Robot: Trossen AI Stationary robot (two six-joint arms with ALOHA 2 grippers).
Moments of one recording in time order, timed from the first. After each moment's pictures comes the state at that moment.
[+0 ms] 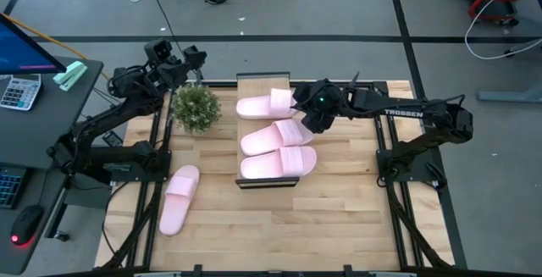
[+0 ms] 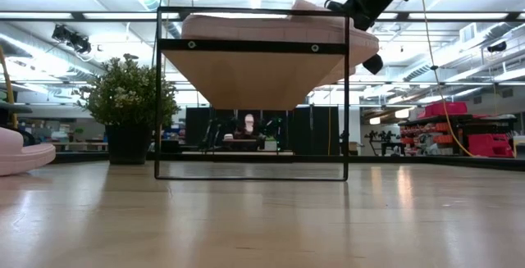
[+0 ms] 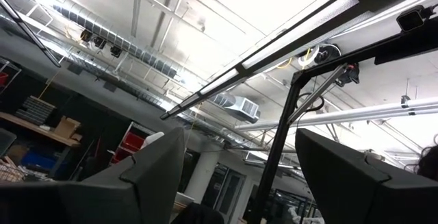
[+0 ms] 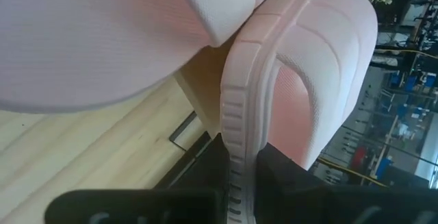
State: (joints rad) left arm 0.76 1.04 0.81 1.18 0.63 -1.16; right arm -0.32 1.41 1.09 -0.40 0.17 -1.46
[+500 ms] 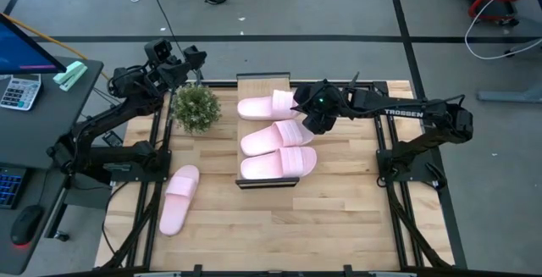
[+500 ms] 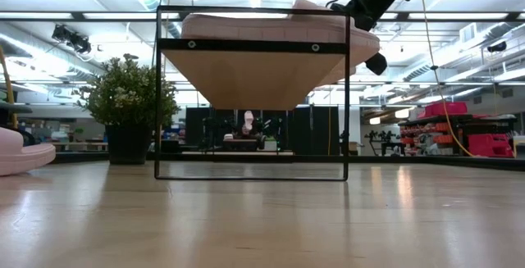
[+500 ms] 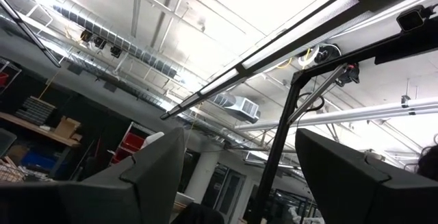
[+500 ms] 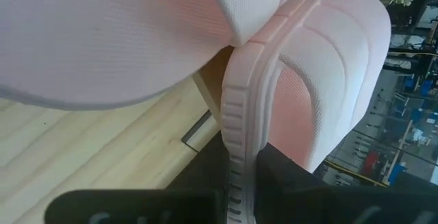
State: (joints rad) left arm 0.76 1.04 0.81 1.18 0.63 -1.16; right arm -0.33 1.41 1.09 -0.45 0.16 -1.46
